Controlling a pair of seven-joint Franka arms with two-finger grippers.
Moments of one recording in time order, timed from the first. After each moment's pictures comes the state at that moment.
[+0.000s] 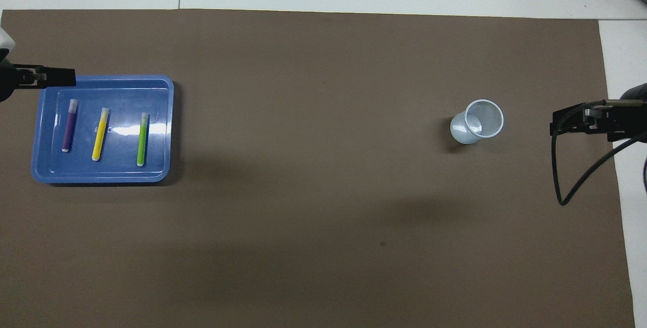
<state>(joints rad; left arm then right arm) 0.37 -0.01 -0.38 -1.78 0.08 2.07 0.02 -0.01 -0.02 0.00 -1.63 -0.03 1.61 0.12</state>
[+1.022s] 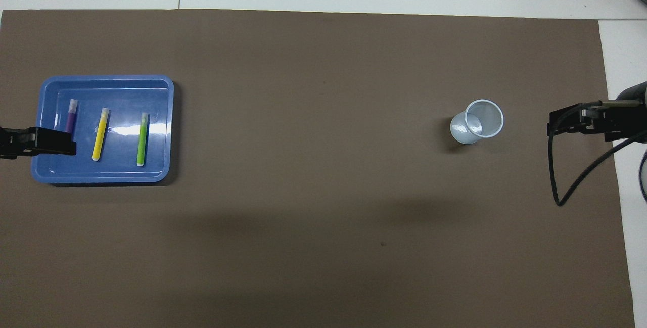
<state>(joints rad) 0.38 -0.17 -0.36 -1.77 -0.08 1.66 0.02 0.00 -0.02 0.00 -1.63 -0.03 1.61 0.12</state>
